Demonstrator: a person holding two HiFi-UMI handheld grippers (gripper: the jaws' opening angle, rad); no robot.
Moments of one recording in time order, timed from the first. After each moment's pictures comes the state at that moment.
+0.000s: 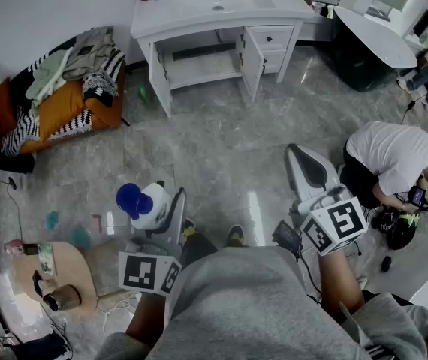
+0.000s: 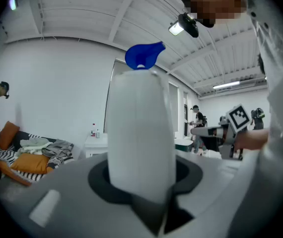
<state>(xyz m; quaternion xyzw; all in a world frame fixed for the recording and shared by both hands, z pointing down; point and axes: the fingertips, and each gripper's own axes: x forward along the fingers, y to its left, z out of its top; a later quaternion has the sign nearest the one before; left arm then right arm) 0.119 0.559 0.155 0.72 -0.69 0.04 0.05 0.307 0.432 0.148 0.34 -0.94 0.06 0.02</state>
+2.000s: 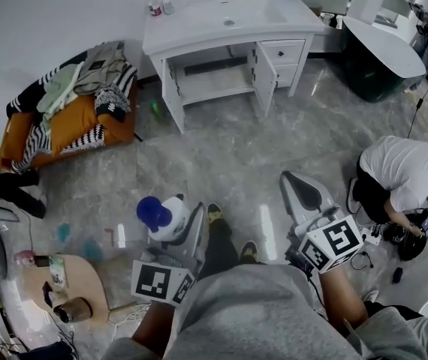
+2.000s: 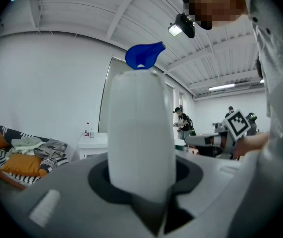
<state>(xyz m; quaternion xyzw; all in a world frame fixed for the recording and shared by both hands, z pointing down) 0.111 0.537 0.156 0.75 -0.66 0.04 0.05 0.267 0.438 0.172 0.31 -0.95 0.10 0.04</state>
